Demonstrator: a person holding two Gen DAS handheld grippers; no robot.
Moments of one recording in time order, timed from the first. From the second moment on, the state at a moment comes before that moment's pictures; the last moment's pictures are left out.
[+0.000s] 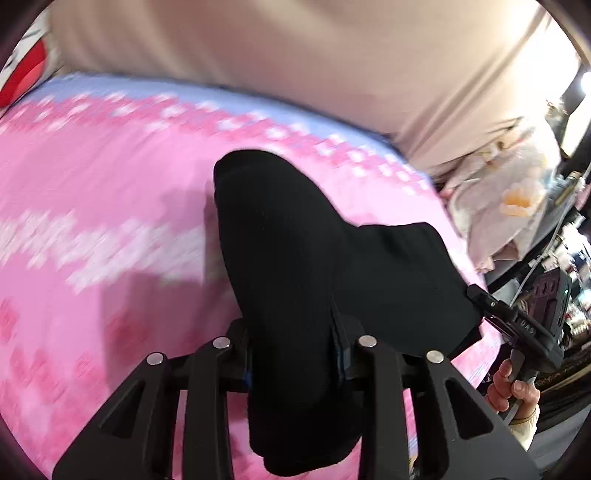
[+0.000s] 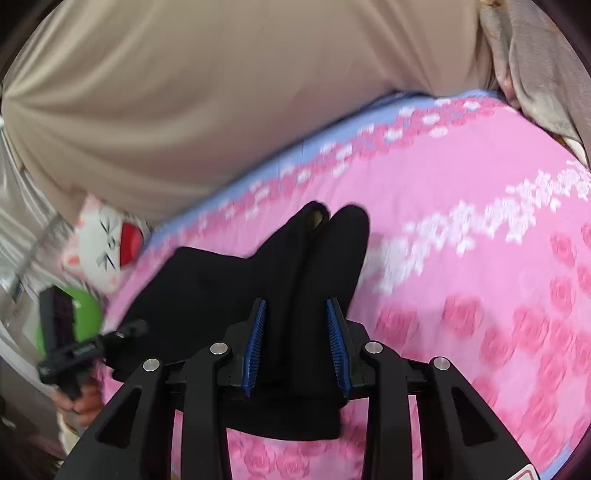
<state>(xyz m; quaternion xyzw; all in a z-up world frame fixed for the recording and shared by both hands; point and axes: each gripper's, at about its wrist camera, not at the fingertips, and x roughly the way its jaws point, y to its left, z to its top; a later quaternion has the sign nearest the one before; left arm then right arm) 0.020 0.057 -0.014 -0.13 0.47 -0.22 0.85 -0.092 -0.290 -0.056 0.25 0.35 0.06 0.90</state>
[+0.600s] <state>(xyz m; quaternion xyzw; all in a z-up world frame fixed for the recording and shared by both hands) -0.019 0.070 0.021 -0.04 0.39 -0.11 0.92 -0.058 -0.234 -0.084 0.18 0.40 0.03 0.90</state>
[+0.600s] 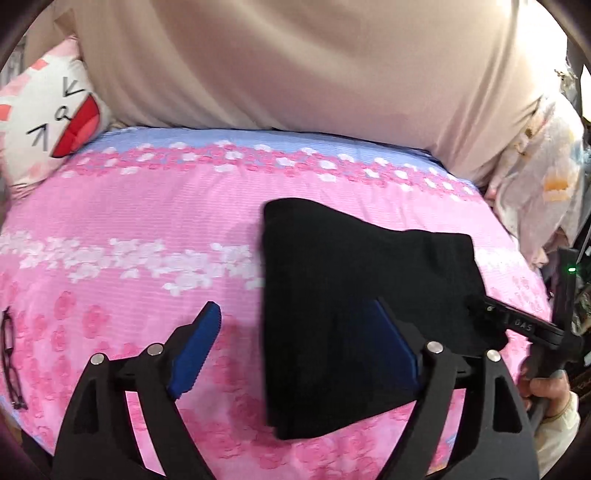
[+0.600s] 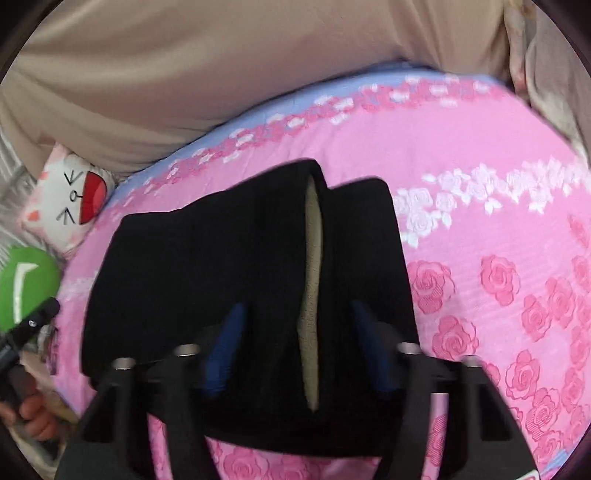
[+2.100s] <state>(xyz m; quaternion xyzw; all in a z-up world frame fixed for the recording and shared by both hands) -0.024 0.062 0.024 -0.04 0.40 -0.11 0.91 -0.060 -0.272 -0.117 0.31 0.38 0.12 0.87</state>
